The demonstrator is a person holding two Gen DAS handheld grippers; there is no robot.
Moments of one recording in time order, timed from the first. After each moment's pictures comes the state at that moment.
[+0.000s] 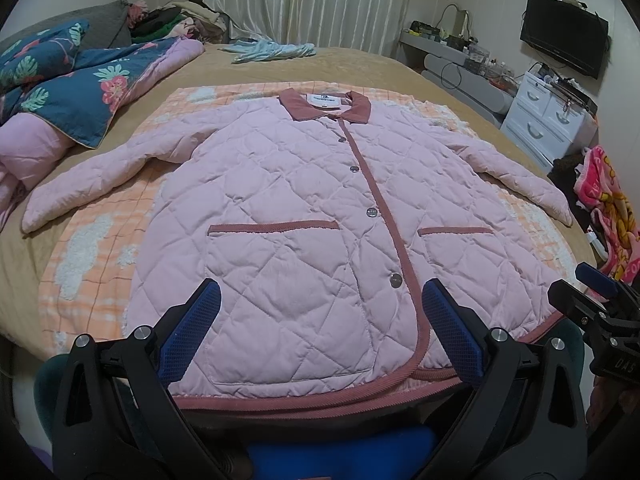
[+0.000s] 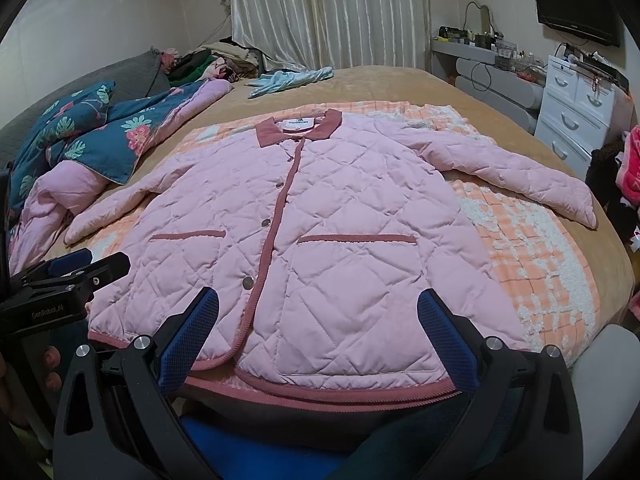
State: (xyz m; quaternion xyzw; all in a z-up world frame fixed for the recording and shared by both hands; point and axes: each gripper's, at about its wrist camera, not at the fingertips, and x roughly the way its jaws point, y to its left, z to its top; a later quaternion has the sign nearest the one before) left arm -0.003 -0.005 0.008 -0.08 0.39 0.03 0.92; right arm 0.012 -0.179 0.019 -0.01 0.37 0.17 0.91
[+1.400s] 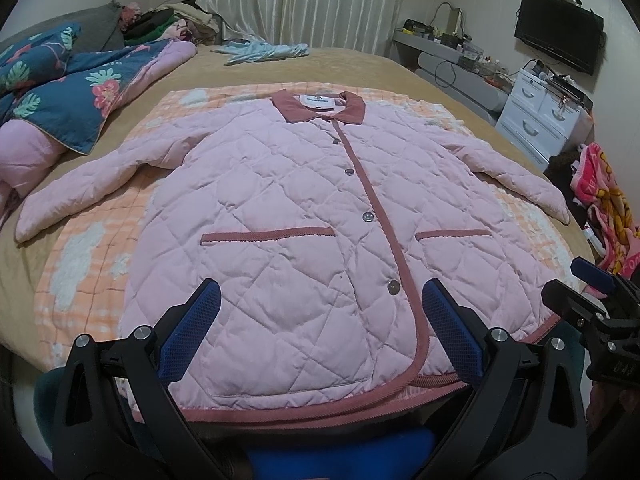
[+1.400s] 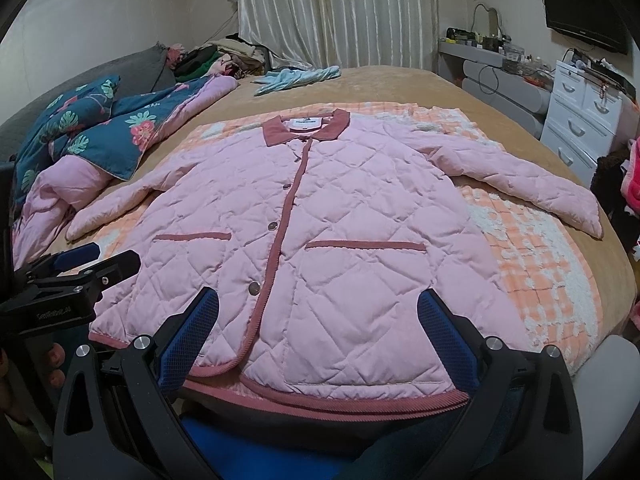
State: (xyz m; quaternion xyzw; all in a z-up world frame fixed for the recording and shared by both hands) left arm 0.002 -0.009 0.009 -0.07 0.39 0.02 0.92; right arm 0.013 -0.169 0.021 -0.02 0.37 0.18 0.91
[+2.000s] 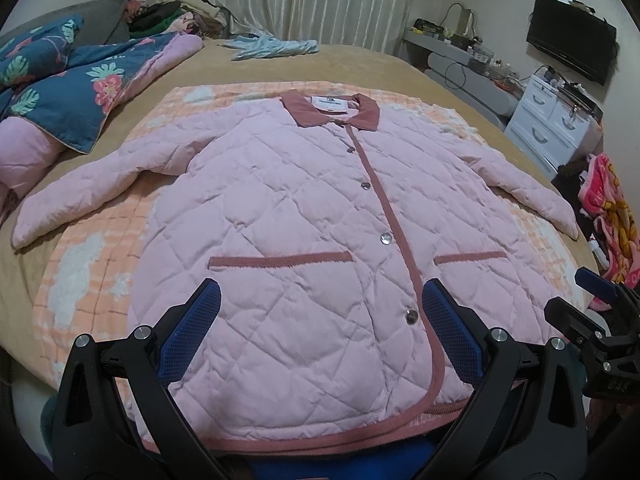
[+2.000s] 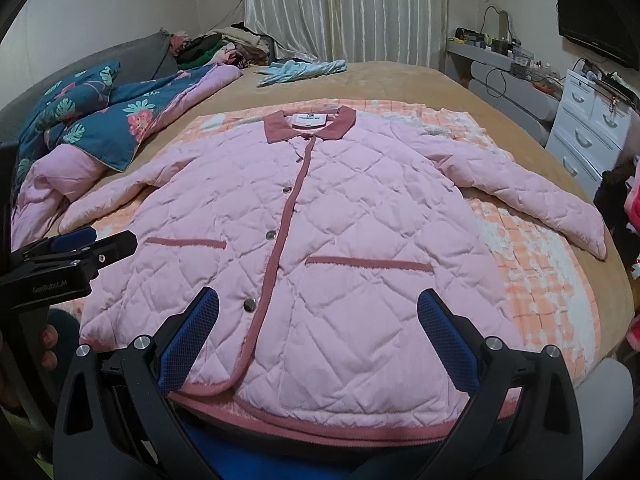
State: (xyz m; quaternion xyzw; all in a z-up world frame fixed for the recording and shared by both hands) left arm 0.039 0.020 0.011 -0.09 0.39 0.03 0.91; right arm 0.051 -0.151 0.024 -0.05 0.38 0.18 0.91
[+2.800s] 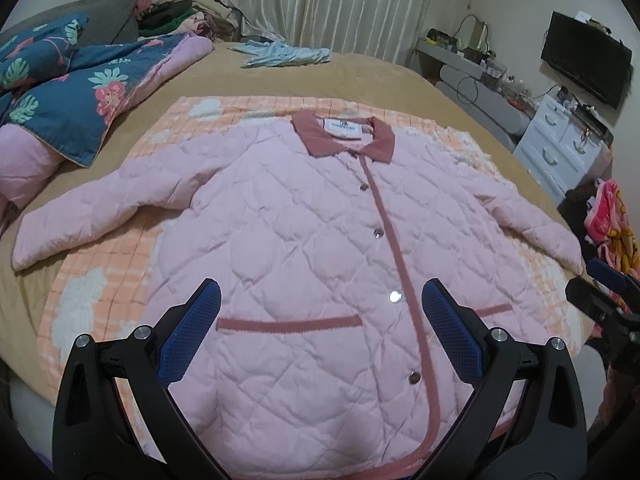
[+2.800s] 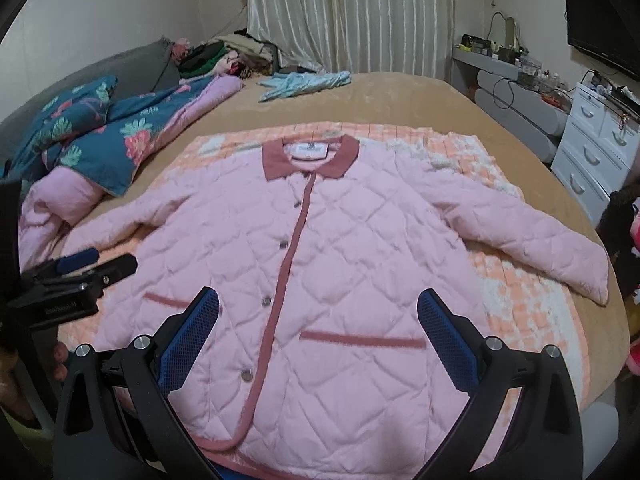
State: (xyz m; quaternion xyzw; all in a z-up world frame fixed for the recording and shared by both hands) left arm 0.088 0.040 0.040 -0.11 0.39 0.04 0.92; right arm 0.117 -0.145 0.074 -0.04 0.37 0.19 0.91
